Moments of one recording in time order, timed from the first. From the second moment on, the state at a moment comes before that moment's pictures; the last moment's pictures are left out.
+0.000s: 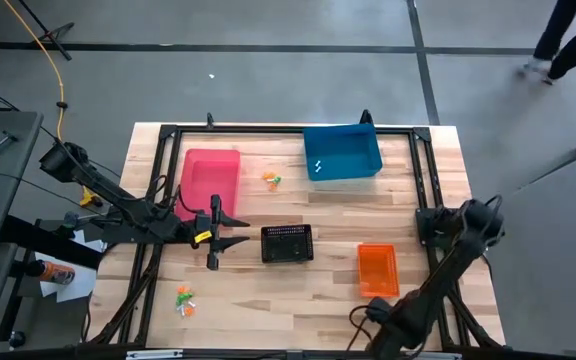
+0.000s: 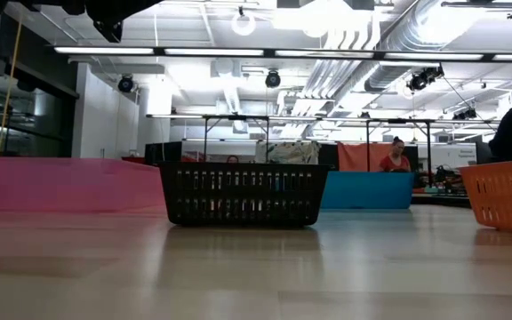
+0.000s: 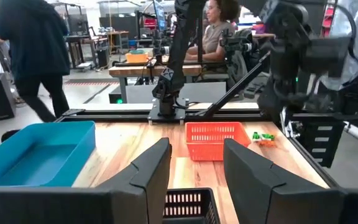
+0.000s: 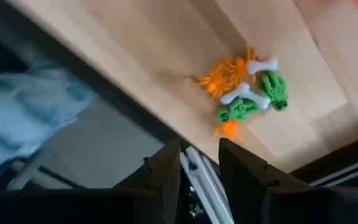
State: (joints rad) left arm -0.52 1.00 0.39 0.60 -0.56 0.02; right arm 0.91 1.90 1.41 -1.01 -0.29 1.70
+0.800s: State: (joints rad) left arm -0.52 1.00 0.39 0.63 -0.57 0.11; right arm 0.89 1.94 1.30 -0.97 -0.18 1.94
